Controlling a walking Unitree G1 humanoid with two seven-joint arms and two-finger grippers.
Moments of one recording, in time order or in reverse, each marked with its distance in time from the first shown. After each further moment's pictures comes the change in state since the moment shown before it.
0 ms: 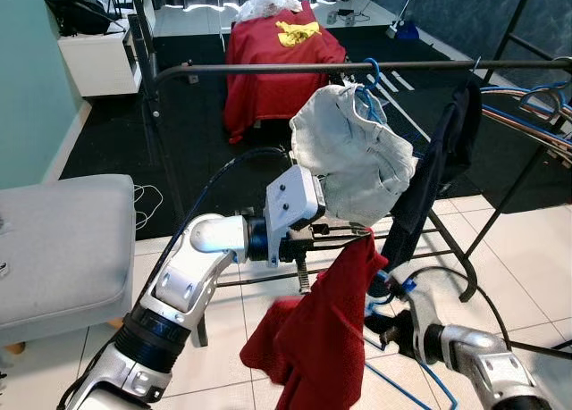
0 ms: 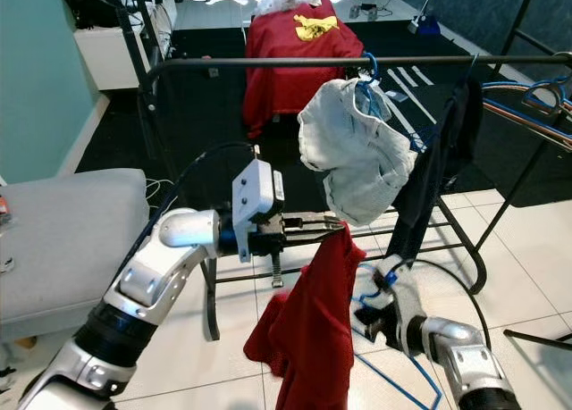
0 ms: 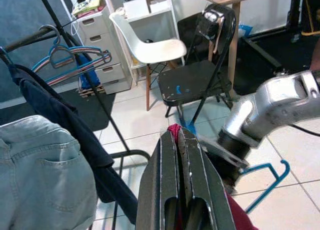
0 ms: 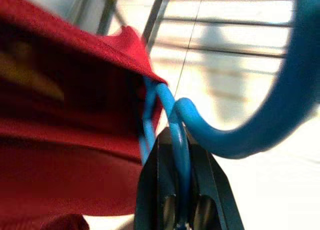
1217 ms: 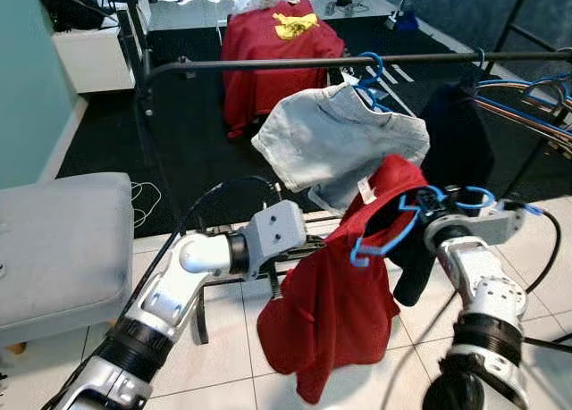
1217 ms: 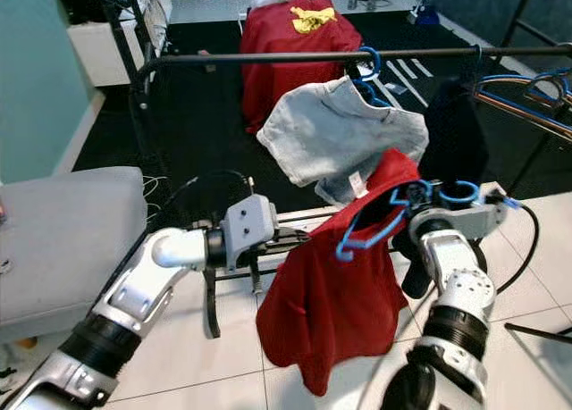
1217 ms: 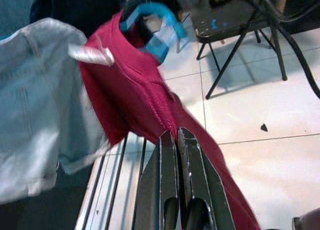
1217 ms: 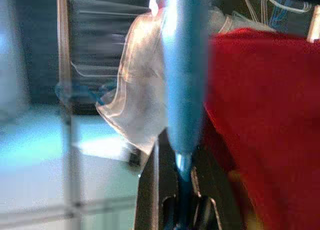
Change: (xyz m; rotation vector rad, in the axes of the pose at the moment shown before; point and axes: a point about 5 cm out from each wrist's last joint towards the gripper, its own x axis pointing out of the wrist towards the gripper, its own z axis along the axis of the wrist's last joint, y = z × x) left arm -0.031 -0.007 -0.050 0.083 0.239 0.116; right arm -0.019 -0.011 0.132 1.366 -0.926 -0.085
